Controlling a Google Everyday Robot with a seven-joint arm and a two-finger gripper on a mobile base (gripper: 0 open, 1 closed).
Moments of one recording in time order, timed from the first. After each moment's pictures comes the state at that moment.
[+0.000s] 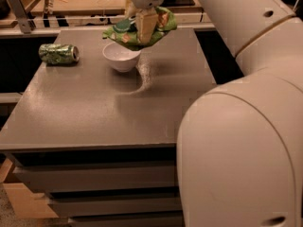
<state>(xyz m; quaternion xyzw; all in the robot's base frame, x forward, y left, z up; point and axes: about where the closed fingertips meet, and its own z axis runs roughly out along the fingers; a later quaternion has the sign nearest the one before) 0.688 0.039 0.980 -0.85 0.47 -0.06 0.21</state>
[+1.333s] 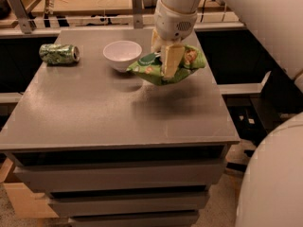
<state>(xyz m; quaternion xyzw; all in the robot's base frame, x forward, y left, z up) 0.597 -0.031 0.926 -0.82 0.56 0.03 0.12</state>
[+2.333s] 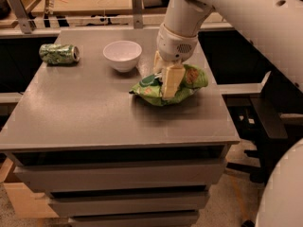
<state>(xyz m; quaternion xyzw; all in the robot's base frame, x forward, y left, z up) 0.566 -0.035 0.883 -0.79 0.60 0.08 0.09</state>
